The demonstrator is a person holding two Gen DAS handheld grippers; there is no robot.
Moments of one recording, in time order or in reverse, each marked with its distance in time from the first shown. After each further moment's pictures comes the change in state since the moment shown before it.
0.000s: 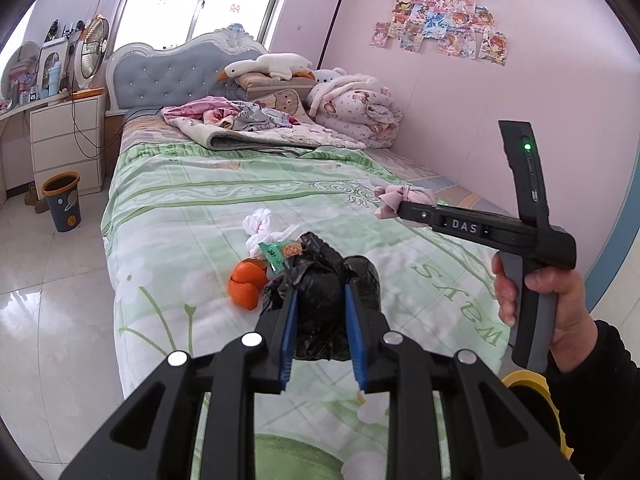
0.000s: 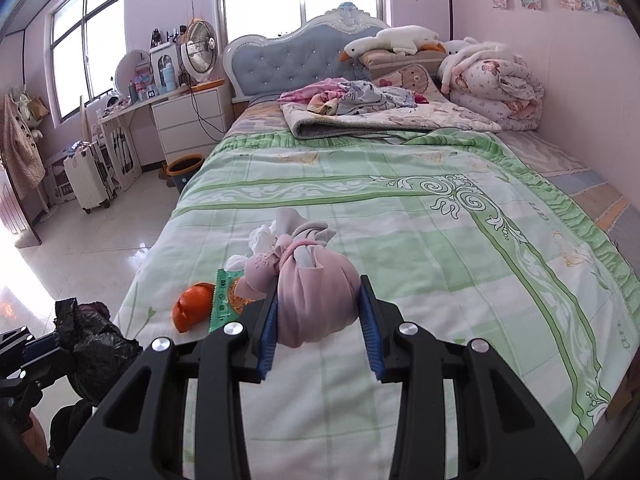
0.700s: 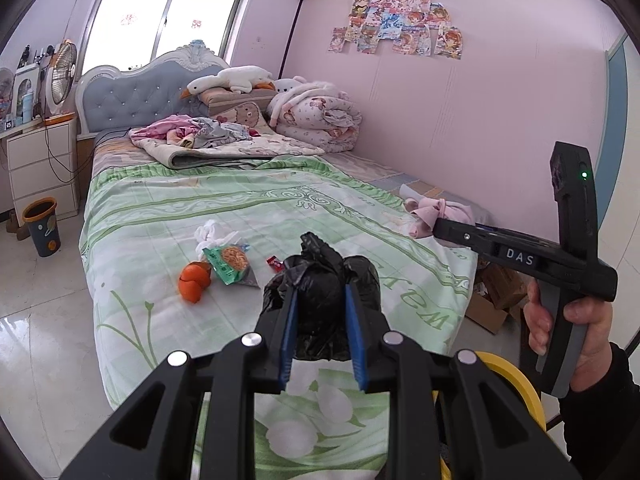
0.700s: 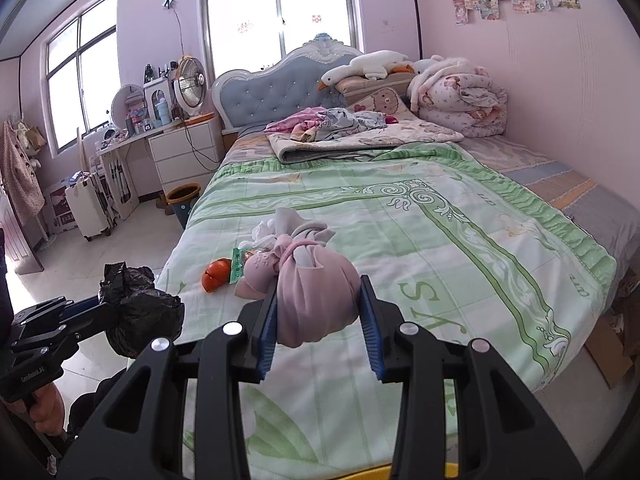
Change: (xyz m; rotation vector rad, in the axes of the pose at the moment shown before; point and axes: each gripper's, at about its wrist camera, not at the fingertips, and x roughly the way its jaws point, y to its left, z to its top) left arm -0.050 -0.072 -0.013 0.090 -0.015 -0.095; right arm -0.170 -0.023 -0.068 0.079 -0.099 -0.041
